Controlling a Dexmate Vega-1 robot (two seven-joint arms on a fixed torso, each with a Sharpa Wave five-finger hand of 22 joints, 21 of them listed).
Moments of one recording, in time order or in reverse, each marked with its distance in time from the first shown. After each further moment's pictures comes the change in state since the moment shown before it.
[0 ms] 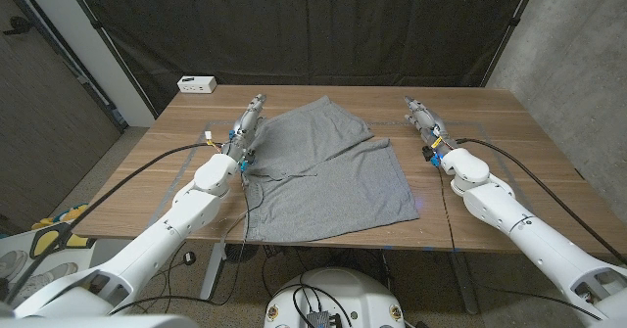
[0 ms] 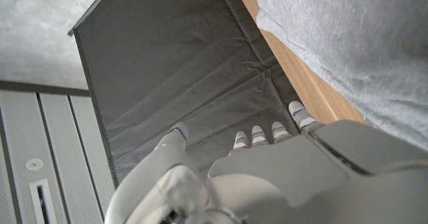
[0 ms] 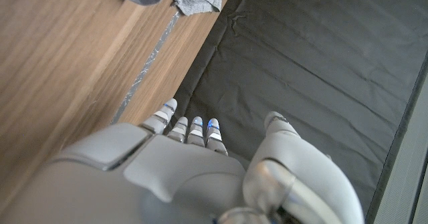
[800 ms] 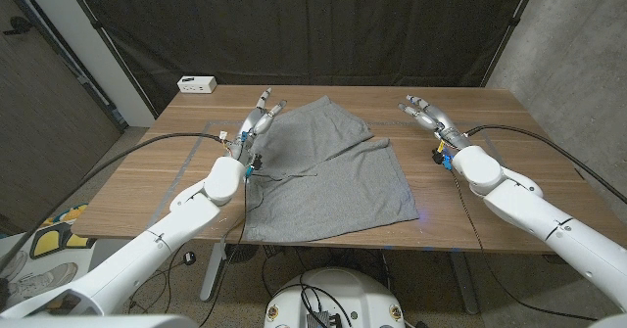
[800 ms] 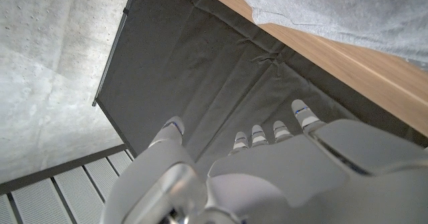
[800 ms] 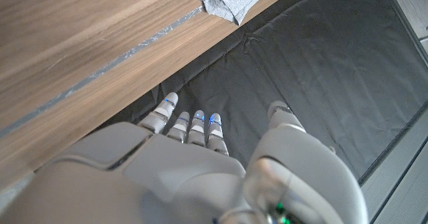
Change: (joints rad) left arm 0.110 0.103 0.027 -0.303 0.383 0.182 0.256; left_hand 0.040 -0.014 0.007 -0.045 -0.041 -0.001 -0.009 0.000 0.005 0.003 0.003 0.000 0.000 0.001 0.026 0.000 0.000 -0.006 0.026 -0.012 0.000; right arm -0.114 -0.204 0.008 -0.300 -0.272 -0.166 -0.147; right_hand 0.066 -0.019 0.023 -0.068 -0.034 0.066 -0.009 0.004 0.000 0.065 -0.015 0.008 0.000 0.064 -0.013 0.008 0.000 0.048 0.012 0.007 0.000
